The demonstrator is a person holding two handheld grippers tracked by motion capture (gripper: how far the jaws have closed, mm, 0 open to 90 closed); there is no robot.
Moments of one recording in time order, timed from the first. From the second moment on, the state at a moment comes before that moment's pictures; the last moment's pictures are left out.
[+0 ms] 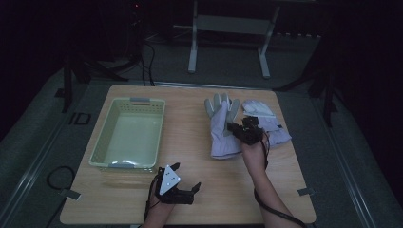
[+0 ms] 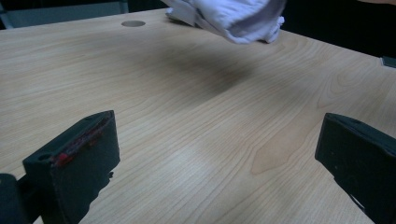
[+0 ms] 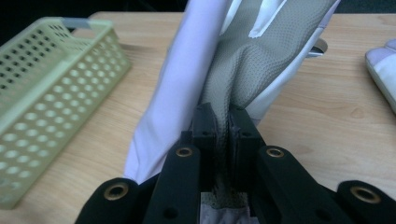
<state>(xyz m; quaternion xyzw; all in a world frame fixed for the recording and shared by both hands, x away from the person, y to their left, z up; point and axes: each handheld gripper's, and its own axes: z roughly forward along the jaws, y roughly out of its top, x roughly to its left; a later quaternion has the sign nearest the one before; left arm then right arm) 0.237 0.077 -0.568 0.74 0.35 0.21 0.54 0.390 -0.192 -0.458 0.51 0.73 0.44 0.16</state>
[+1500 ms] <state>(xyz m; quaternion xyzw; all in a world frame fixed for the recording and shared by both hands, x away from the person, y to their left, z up) 0.237 0.076 -0.568 0.74 0.35 0.22 0.53 0.380 -0.203 -0.513 0.49 0.78 0.36 0.14</state>
